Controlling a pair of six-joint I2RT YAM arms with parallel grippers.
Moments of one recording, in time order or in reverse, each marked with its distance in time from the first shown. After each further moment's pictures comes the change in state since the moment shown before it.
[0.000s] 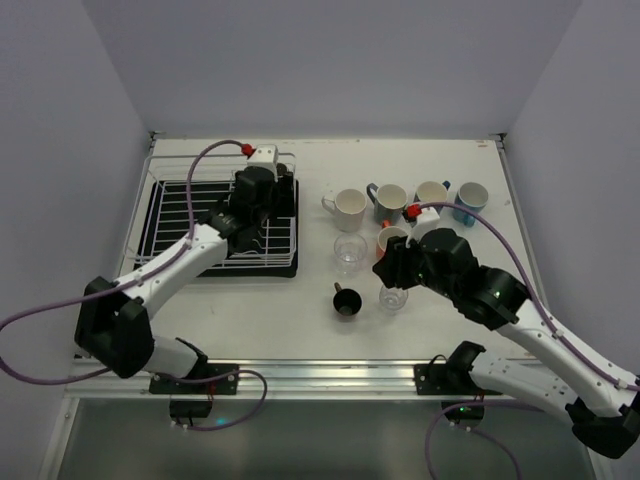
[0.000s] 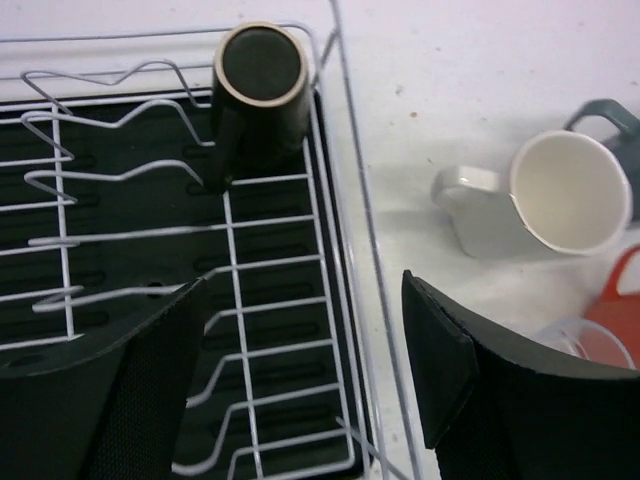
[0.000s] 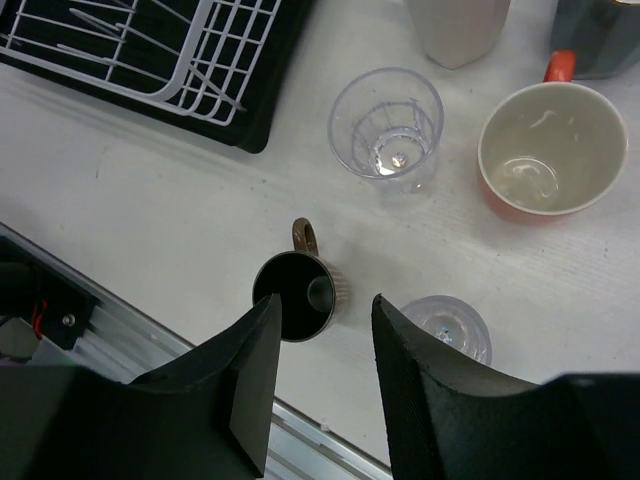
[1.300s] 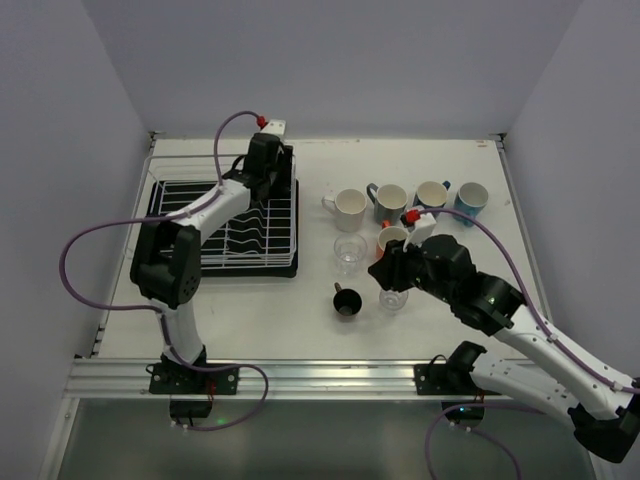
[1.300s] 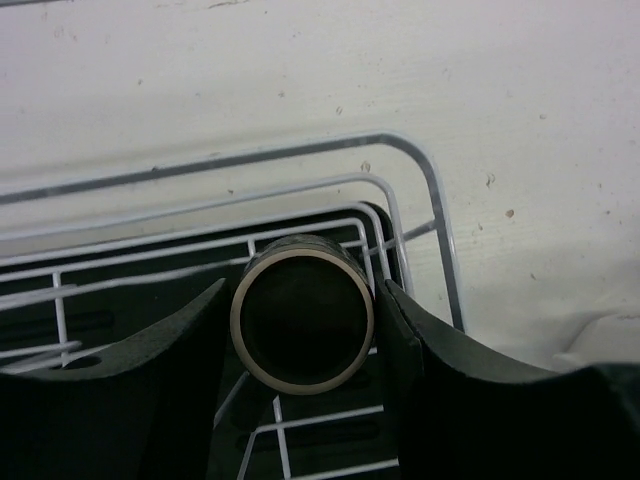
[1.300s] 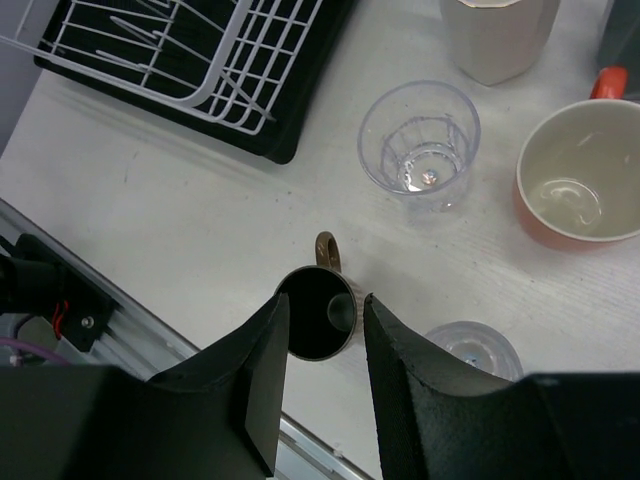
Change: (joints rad) left arm 0.185 0.536 0.394 0.079 0.112 0.179; right arm 0.000 -0.078 -0.120 0.143 -0.043 -0.003
